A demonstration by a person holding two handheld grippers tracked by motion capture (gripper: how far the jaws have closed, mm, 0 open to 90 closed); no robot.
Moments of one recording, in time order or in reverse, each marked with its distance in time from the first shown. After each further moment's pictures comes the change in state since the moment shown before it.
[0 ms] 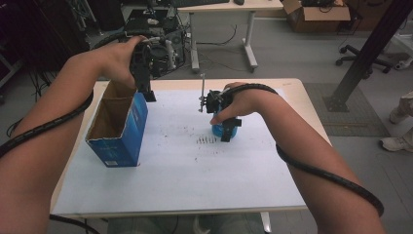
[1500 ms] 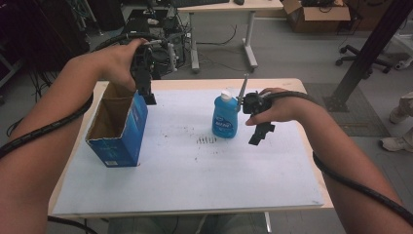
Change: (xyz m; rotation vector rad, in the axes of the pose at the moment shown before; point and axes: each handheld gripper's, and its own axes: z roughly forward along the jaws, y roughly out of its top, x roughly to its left) left arm -0.007 0.003 0.003 0.016 -0.012 -0.003; right arm 0.002 -0.098 0.002 -0.113 -0.002 0.139
